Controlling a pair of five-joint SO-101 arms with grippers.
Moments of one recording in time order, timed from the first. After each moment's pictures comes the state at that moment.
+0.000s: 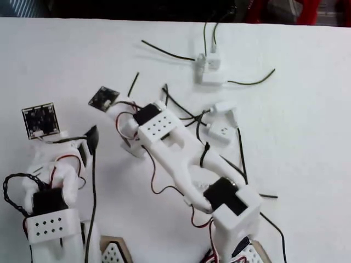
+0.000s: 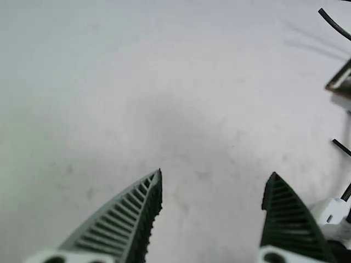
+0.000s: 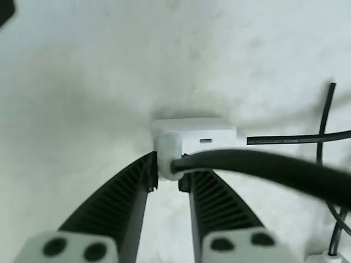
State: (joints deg) left arm -18.5 -72.2 73.1 47.3 1.5; right arm -41.7 18.1 5.3 66.5 21.0
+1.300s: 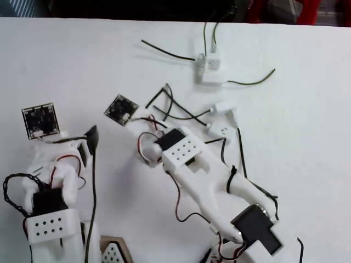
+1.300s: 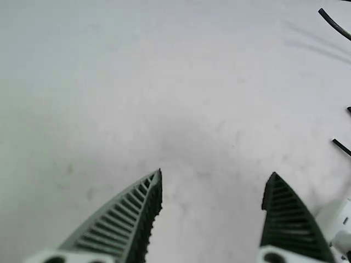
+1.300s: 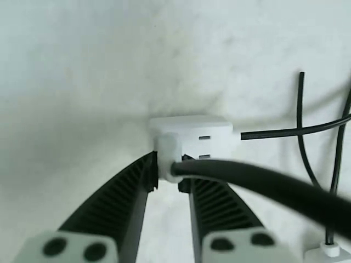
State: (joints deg) left arm -18.5 -72.2 73.1 47.3 1.5; right arm -40.7 -5.7 31.5 45.7 20.7
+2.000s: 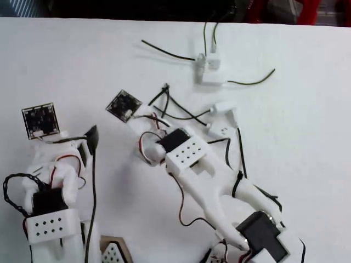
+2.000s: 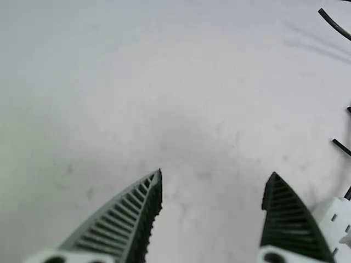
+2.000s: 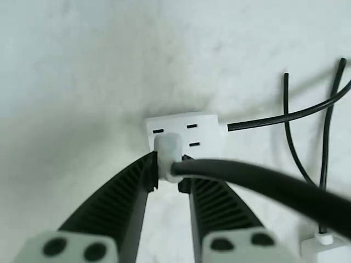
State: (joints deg) left arm -18.5 -72.2 73.1 47.3 1.5; right arm -40.6 -10.0 31.6 47.6 18.2
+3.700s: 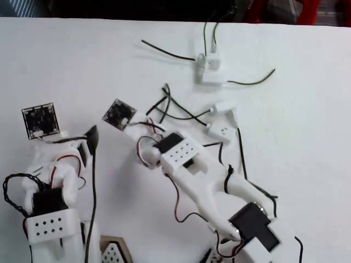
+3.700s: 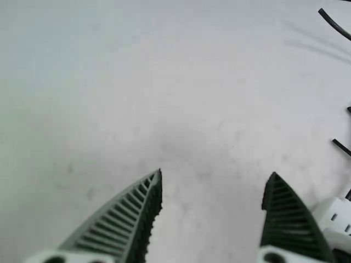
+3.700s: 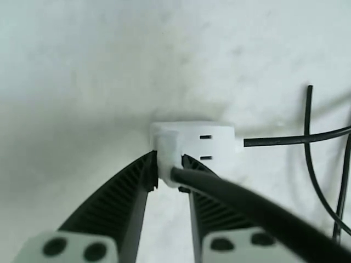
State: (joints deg) left arm -18.5 -72.2 73.1 47.3 1.5; right arm -41.1 -3.4 33.5 40.9 22.3
